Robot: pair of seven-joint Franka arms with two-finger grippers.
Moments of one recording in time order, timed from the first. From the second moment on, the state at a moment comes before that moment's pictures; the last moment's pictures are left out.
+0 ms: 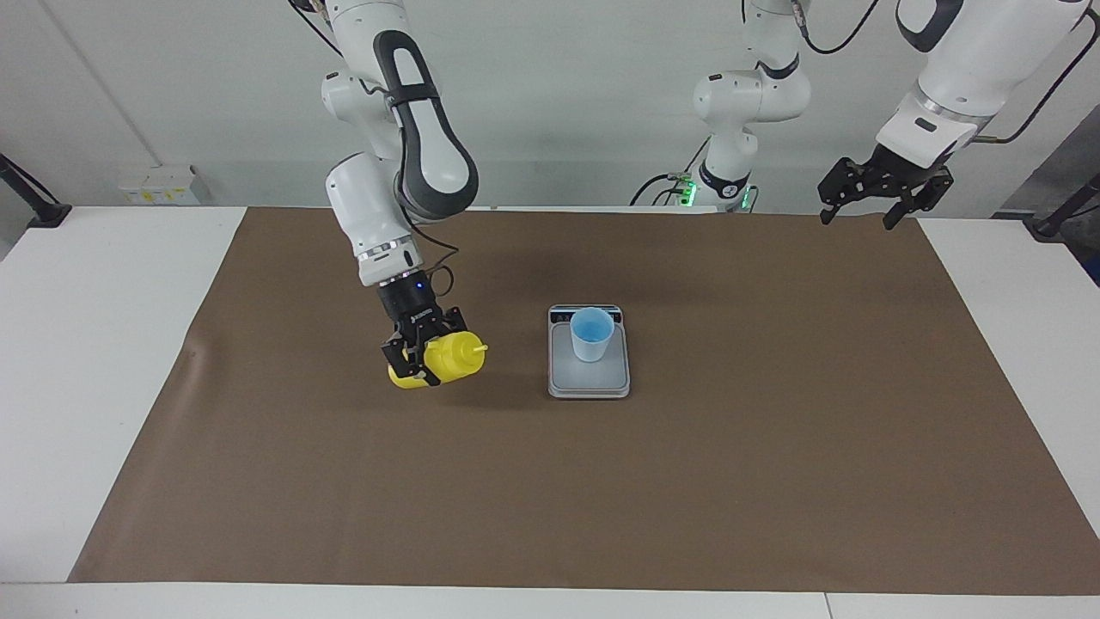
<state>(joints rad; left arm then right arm) -0.01 -0.08 -0.06 -1.64 -0.05 1.51 0.06 0.28 0.17 0.10 -2.10 1.30 3.05 -1.96</state>
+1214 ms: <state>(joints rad) -0.01 -0.08 -0.06 -1.64 -0.05 1.51 0.06 0.20 0.20 0.08 -2.00 0.78 2.89 -1.77</state>
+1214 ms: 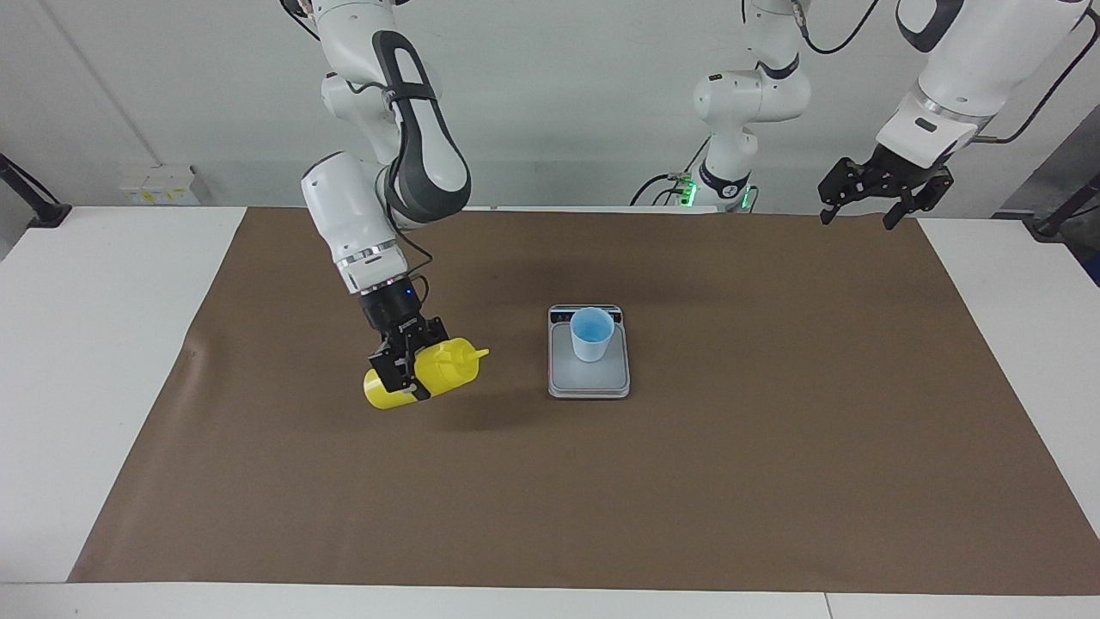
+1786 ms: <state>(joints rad) -0.01 -0.08 -0.06 -1.64 -0.05 1.51 0.06 0.22 0.20 0.08 -1.99 0.21 2.80 -1.33</state>
